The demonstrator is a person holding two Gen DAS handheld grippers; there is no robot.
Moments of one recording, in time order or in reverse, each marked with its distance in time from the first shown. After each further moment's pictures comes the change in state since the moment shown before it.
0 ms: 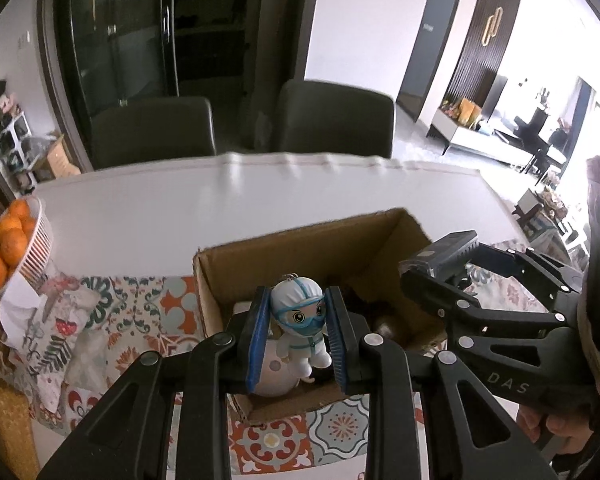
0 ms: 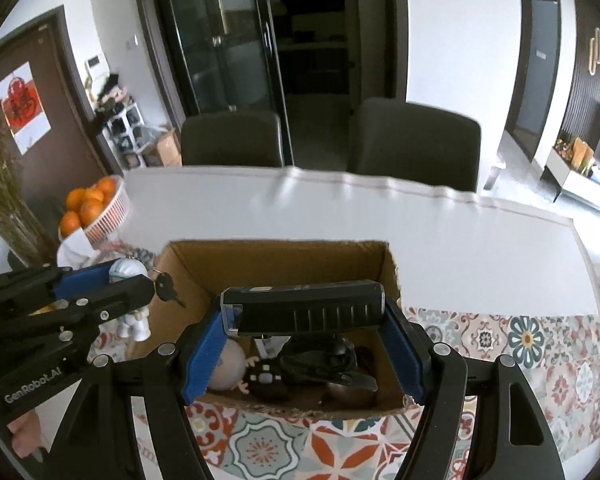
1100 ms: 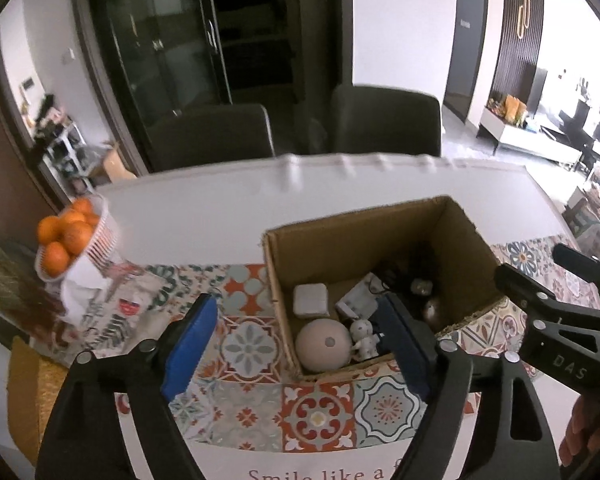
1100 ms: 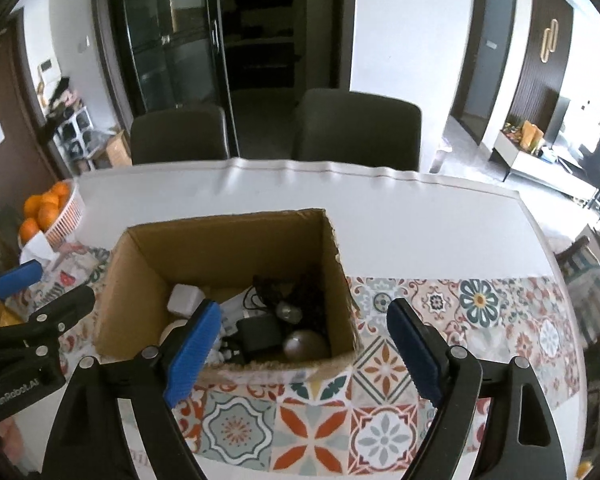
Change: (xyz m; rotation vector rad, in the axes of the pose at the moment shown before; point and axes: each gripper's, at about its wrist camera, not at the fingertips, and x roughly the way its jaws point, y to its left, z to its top) left arm -0.047 -0.001 -0.030 0.009 -0.072 0.247; right arm -0.041 -0.003 -0.025 0.085 -0.005 -0.197
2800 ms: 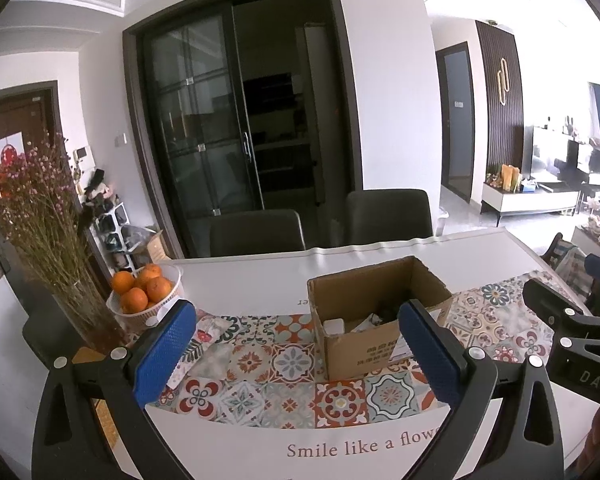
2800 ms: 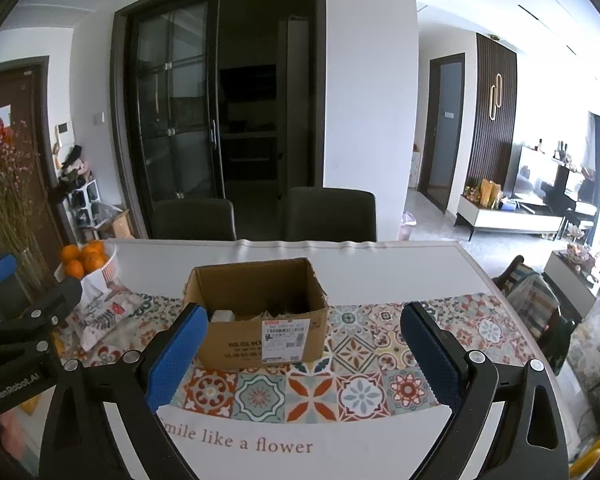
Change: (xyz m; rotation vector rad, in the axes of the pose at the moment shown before) left arm -0.200 0.012 -0.095 0.013 -0.390 0.077; right arm -0.215 0.024 -0.098 0.040 -0.350 -0.076
